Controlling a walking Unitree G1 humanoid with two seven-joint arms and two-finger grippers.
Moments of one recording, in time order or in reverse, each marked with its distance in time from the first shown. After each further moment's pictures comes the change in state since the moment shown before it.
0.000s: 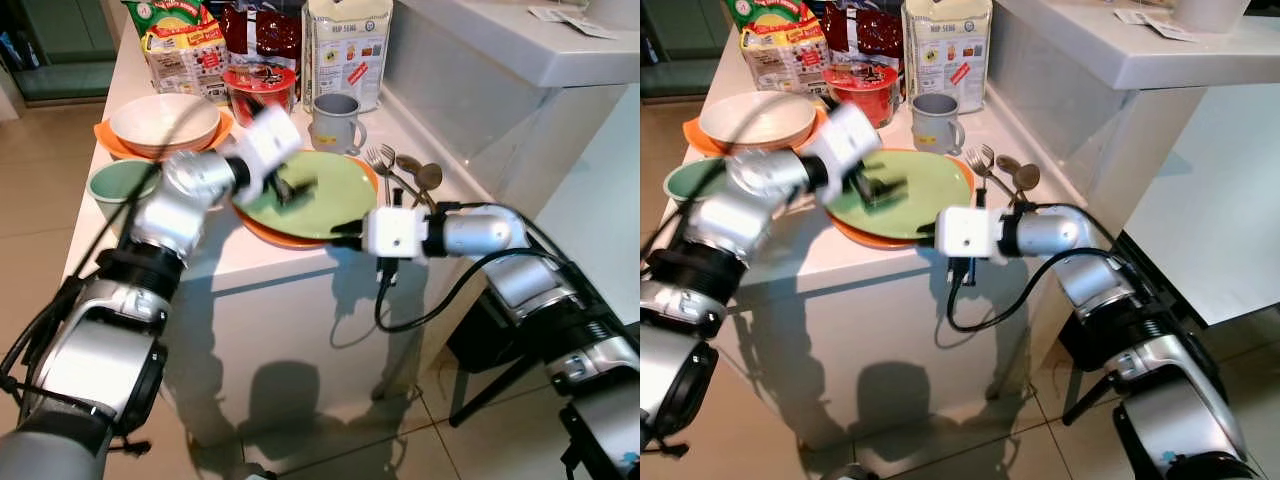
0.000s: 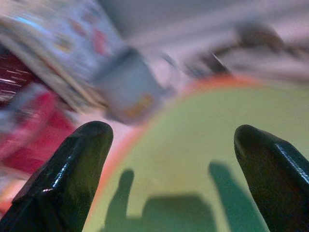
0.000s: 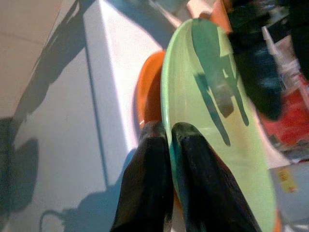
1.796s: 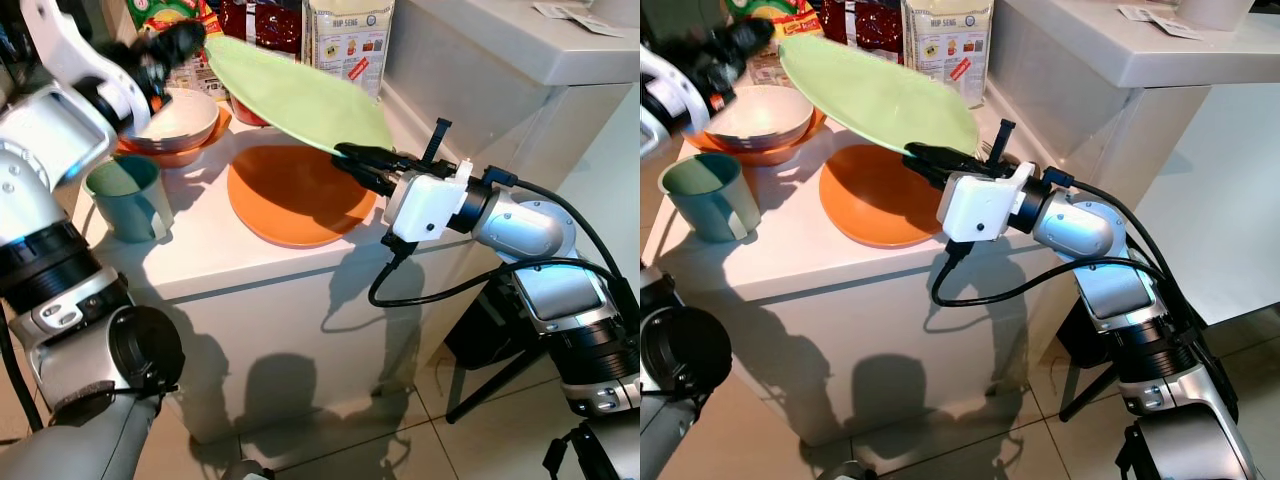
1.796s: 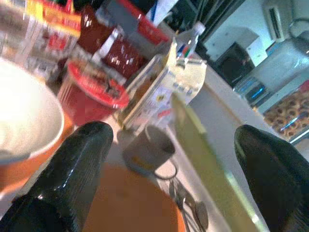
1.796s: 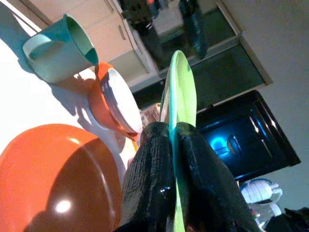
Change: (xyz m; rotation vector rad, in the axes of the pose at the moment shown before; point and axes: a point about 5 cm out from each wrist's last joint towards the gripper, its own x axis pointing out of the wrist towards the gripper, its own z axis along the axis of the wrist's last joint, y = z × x) left arm -0.107 0.051 0.037 -1.175 -0.246 0.369; right arm -0.029 -0.018 0.061 -0.337 -0.186 -0.442
